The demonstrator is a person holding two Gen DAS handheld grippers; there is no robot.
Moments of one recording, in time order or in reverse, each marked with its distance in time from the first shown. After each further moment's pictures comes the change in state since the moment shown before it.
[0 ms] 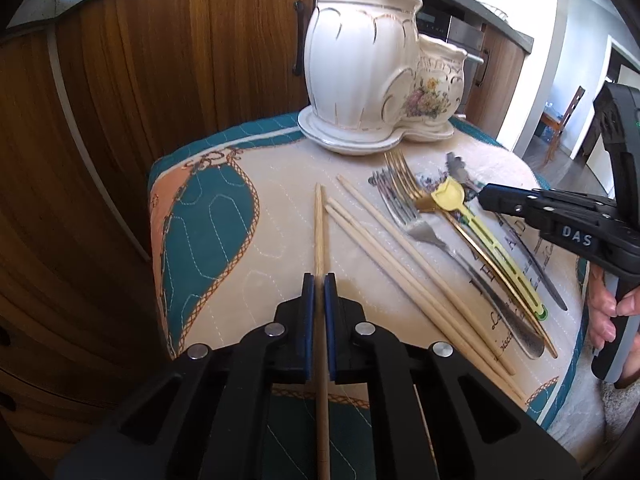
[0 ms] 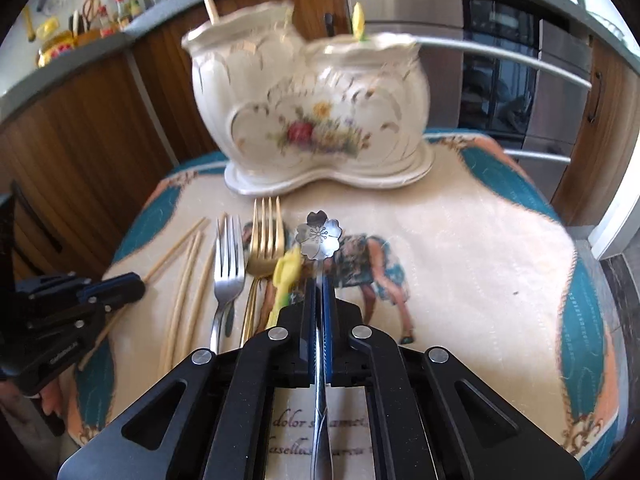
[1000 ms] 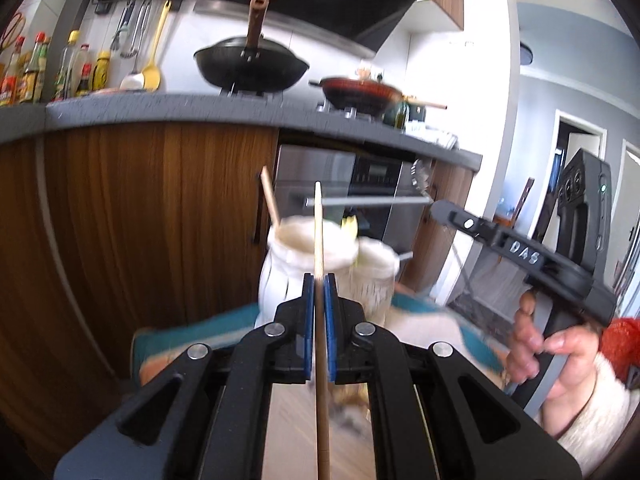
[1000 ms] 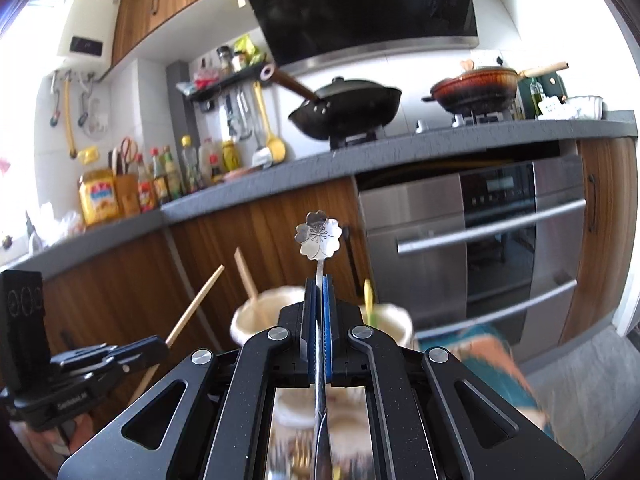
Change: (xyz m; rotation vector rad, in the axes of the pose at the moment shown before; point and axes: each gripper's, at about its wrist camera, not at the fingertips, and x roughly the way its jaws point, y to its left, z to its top) left arm -0.083 -0.008 0.105 -0.021 -0.461 -0.178; right arm -0.085 -0.011 0.107 0.043 -0.569 0.108
